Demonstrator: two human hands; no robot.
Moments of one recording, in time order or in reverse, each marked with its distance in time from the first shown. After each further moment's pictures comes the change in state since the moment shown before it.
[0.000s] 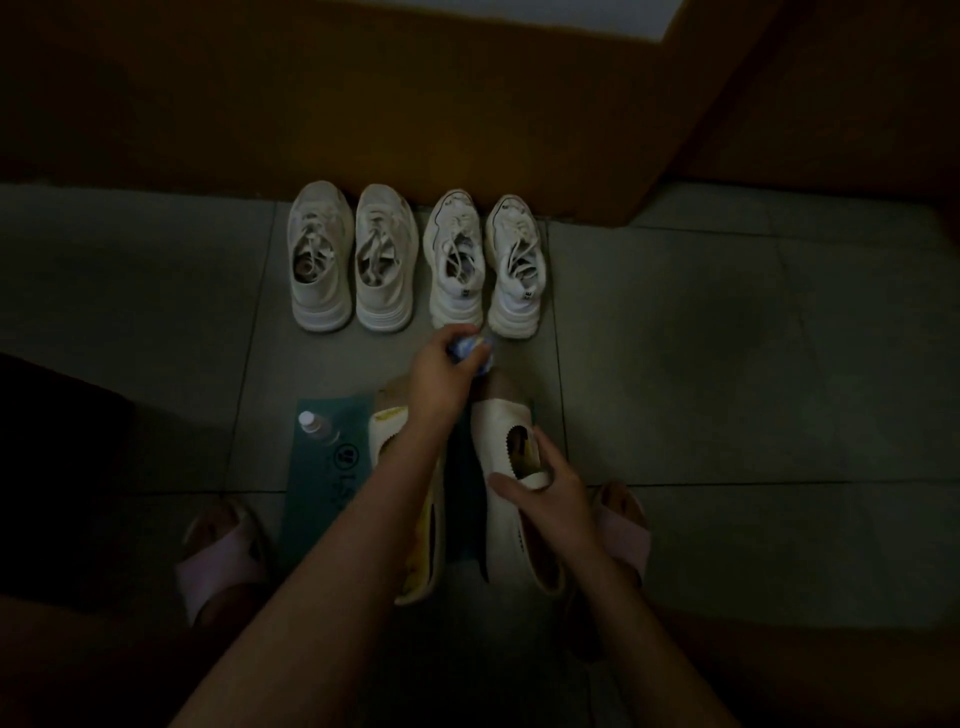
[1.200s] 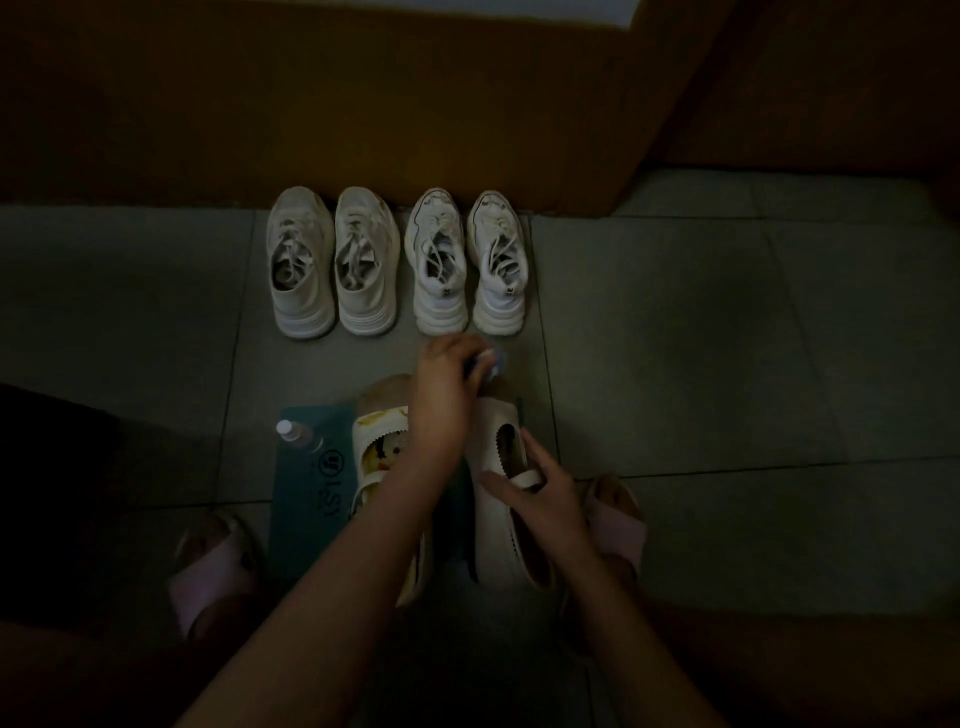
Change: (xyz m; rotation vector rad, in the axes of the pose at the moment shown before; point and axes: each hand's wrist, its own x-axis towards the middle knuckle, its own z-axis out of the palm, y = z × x) left_hand -0.021 0.005 0.014 0.408 -0.045 0.375; right_hand 0.007 0.018 -0.004 0.124 -0.004 -0.015
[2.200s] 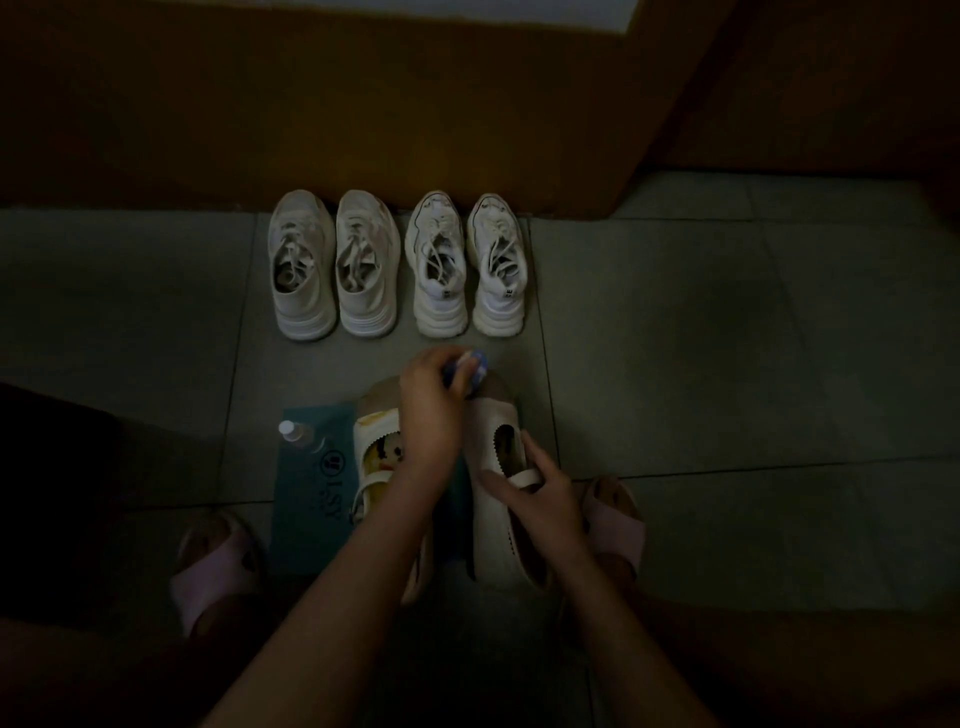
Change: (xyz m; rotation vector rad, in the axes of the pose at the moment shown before) left_hand -0.014 0.004 -0.005 -0.166 0.135 -0.182; right_hand -0.005 -0.003 0.004 0.059 0.023 0.026
